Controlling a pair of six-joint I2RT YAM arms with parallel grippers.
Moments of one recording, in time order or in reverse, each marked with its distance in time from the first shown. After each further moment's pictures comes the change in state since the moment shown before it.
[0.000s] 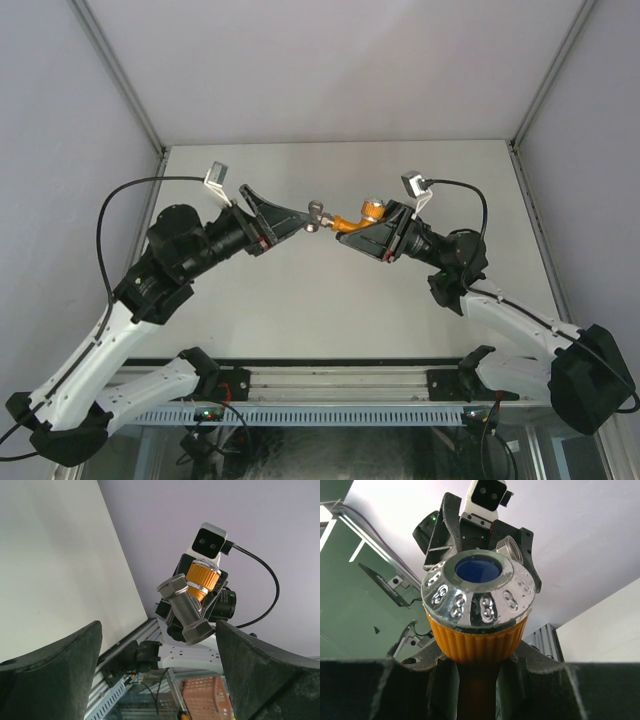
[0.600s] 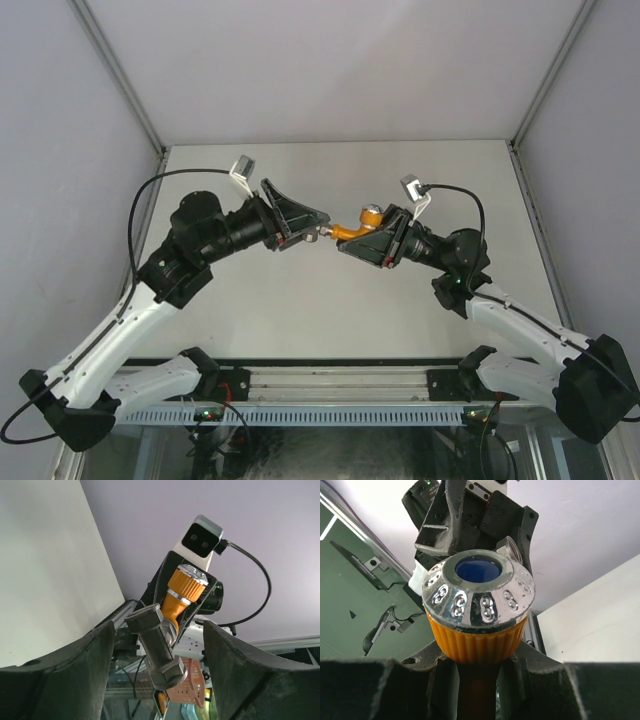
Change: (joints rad) left arm 0.006 0.108 0.000 0.114 0.149 -0.119; right arm 0.000 -0.062 0.000 -0.146 -0.045 -0.148
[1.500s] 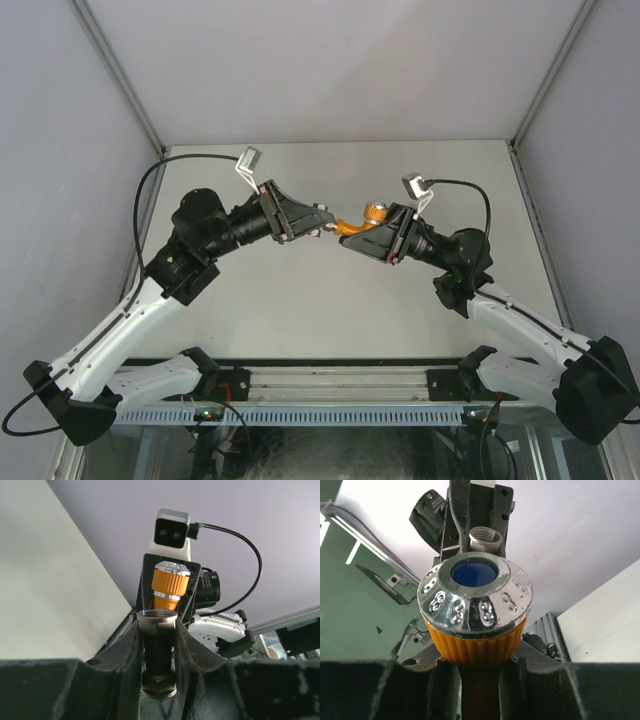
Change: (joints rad) left arm -0.022 0.051 -0.002 0.140 0.071 0.130; right arm -0.003 -0.013 0.002 -0.022 0.018 0.112
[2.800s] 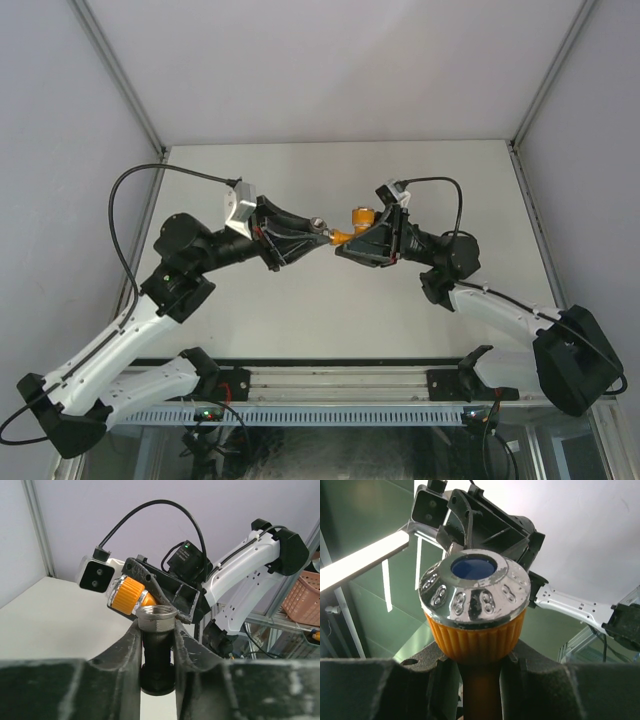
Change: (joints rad) left arm -0.040 -0.107 -0.143 0.299 0.191 0.712; right arm 0.003 0.177 -0.012 0.371 -0.084 0.610
